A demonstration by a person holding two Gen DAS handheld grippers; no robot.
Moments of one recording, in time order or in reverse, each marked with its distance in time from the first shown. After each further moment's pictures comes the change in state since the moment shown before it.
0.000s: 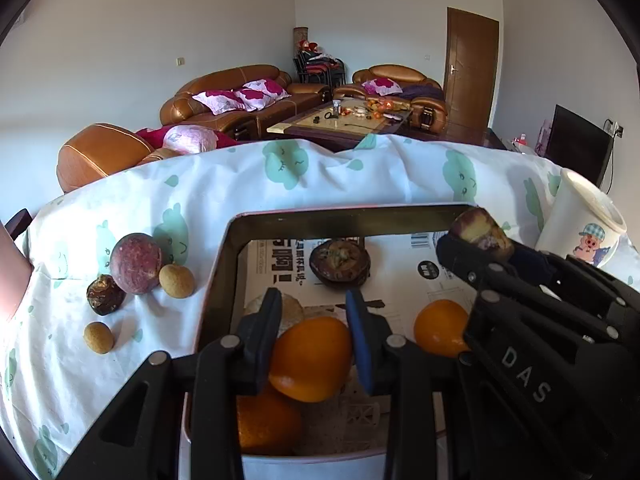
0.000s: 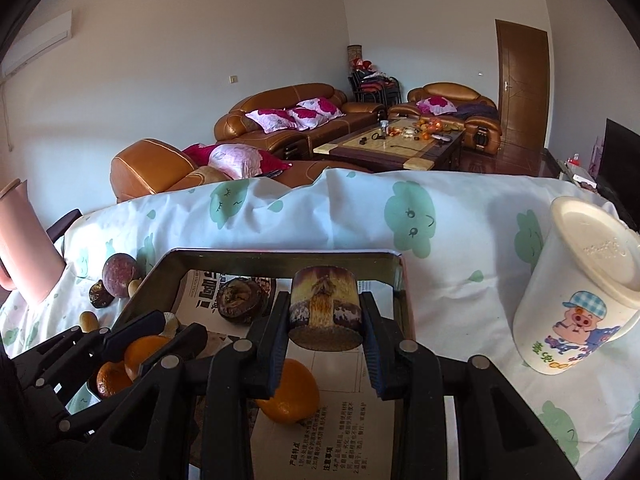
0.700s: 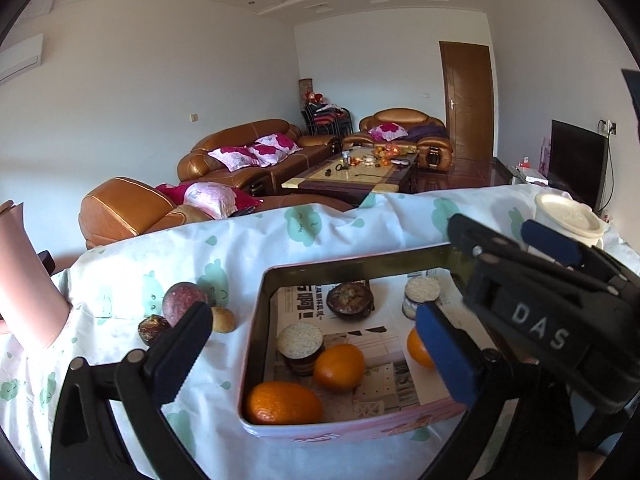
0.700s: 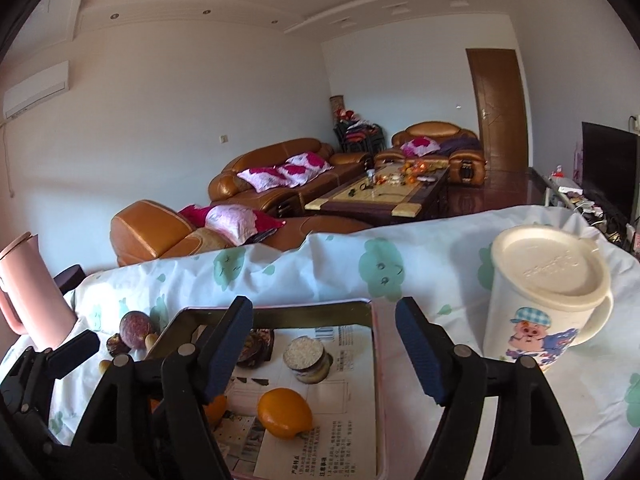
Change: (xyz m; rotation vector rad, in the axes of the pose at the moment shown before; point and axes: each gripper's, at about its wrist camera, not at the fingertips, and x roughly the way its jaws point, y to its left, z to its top) left arm -0.059 0.000 -0.004 0.056 -0.210 0.087; right arm -0.052 -0.012 0.002 0.086 -0.245 -0.041
